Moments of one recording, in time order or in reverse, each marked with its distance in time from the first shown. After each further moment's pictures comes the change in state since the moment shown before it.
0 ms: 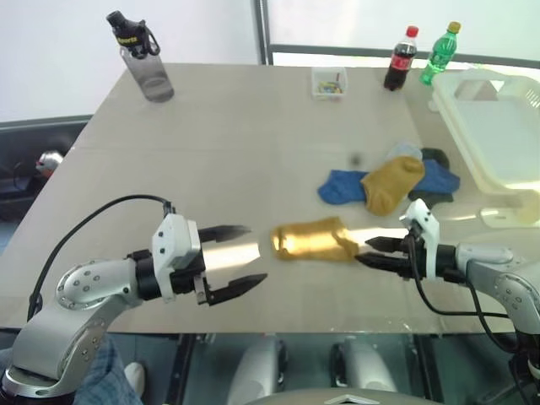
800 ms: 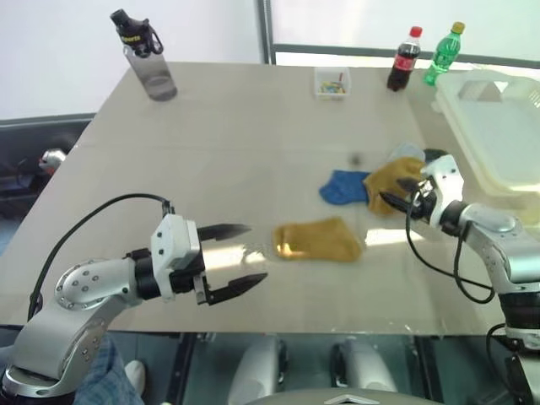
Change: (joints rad) left arm 0.003 -0.001 0.000 0.001 0.013 -0.031 -0.004; right arm -0.202 0.086 -0.024 0.430 -0.380 -0.510 -0.129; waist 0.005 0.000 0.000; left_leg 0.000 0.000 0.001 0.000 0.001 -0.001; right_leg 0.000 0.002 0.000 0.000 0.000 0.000
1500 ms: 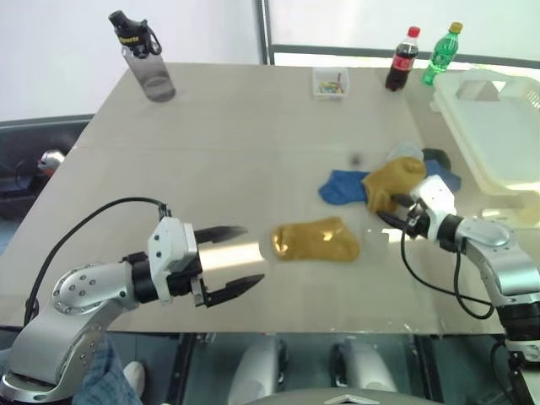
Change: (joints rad) left arm 0.022 -0.002 0.014 0.000 0.004 -0.003 0.005; right arm 0.090 -0.007 0.049 -0.041 -0.084 -0.079 0.114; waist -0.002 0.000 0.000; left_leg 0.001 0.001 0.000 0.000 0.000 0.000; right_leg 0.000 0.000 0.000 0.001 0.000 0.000
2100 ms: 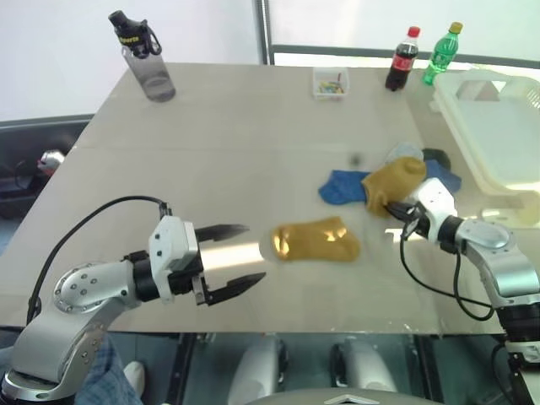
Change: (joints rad) left arm -0.007 -0.014 -0.004 0.000 0.003 -0.003 0.003; right arm -0.008 0.006 -0.004 0.018 -0.027 -0.014 -0.002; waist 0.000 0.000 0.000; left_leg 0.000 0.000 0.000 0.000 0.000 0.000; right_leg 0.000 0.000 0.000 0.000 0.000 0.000
